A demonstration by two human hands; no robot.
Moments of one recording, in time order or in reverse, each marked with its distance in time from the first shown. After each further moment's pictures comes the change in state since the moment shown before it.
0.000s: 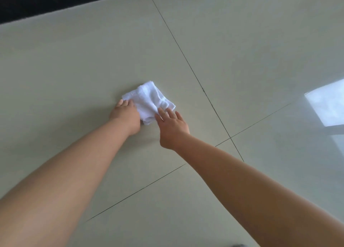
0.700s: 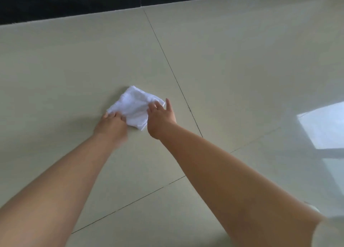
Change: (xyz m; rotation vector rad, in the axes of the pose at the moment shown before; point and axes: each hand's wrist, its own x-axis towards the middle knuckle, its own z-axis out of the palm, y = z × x) left_hand 0.013 0.014 -0.012 -0.124 0.035 -0.050; right_hand 0.040 0.028 -0.056 -0.411 -0.040 -0.029
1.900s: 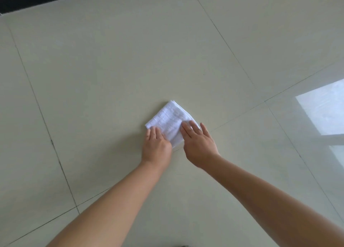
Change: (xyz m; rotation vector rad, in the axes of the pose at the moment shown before) left_hand 0.073 0.444 -0.127 -0.059 0.096 0.138; right_hand -0.092 0.408 0.212 0.401 0.183 0.062
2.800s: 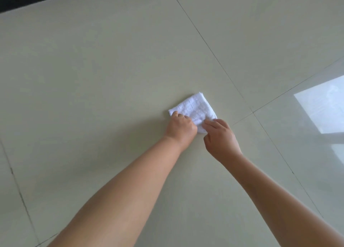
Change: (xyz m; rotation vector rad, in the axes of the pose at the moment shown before) left_hand 0.091 0.082 -0.081 0.189 0.026 0.381; right_hand 0.024 0.113 -0.003 0.230 0.476 0.161
